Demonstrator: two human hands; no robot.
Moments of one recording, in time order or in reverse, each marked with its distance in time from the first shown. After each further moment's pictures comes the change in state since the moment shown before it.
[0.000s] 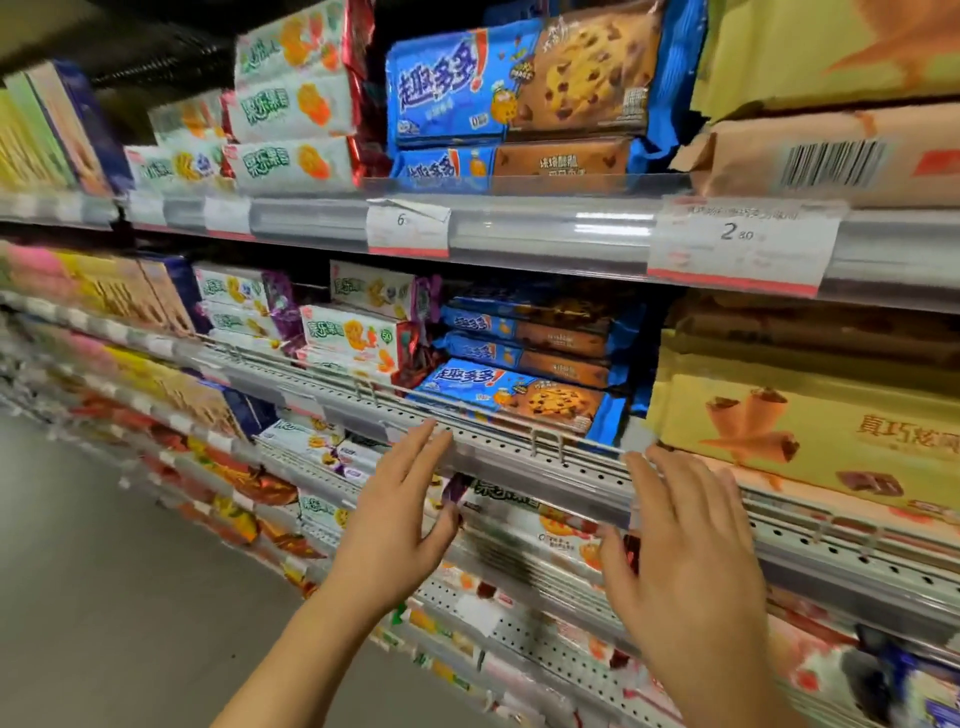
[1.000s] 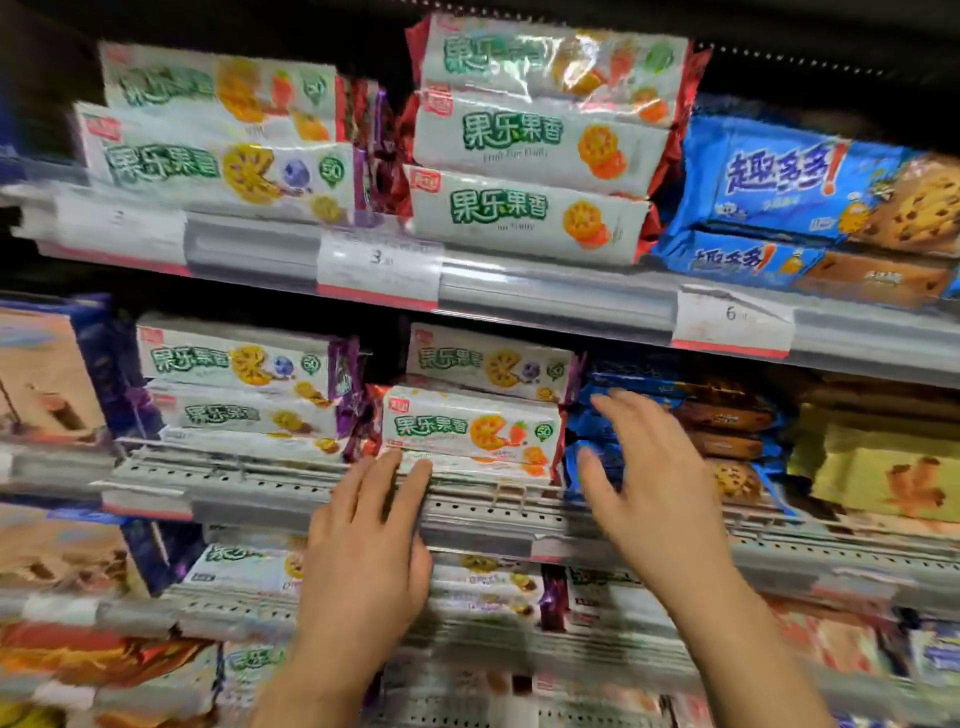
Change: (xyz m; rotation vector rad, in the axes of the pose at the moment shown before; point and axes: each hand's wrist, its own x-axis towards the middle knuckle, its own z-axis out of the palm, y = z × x) left_hand 0.097 -0.252 -0.059 0.055 0.050 0.199; right_hand 0.164 -0.241 0.078 -0.130 0.194 0.174
